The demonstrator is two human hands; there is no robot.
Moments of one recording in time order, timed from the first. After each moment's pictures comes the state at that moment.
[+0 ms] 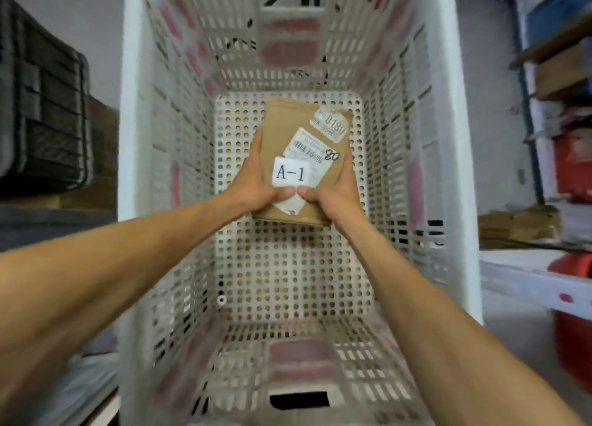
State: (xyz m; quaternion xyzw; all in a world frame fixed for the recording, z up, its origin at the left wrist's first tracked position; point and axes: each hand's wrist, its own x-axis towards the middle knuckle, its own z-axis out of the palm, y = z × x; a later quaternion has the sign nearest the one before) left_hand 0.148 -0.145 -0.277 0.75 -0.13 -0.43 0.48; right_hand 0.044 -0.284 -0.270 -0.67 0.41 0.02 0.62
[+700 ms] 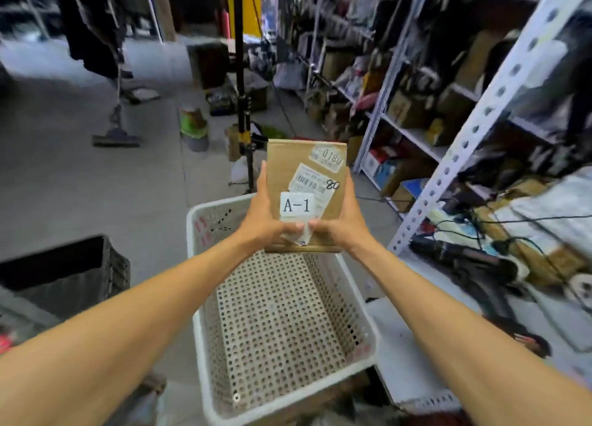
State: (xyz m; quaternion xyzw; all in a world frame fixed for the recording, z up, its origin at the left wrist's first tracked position) left_hand 0.064 -0.126 0.102 0.67 -0.38 -0.29 0.56; right_hand -0.073 -0.235 0.127 -0.73 0.30 -0.23 0.56
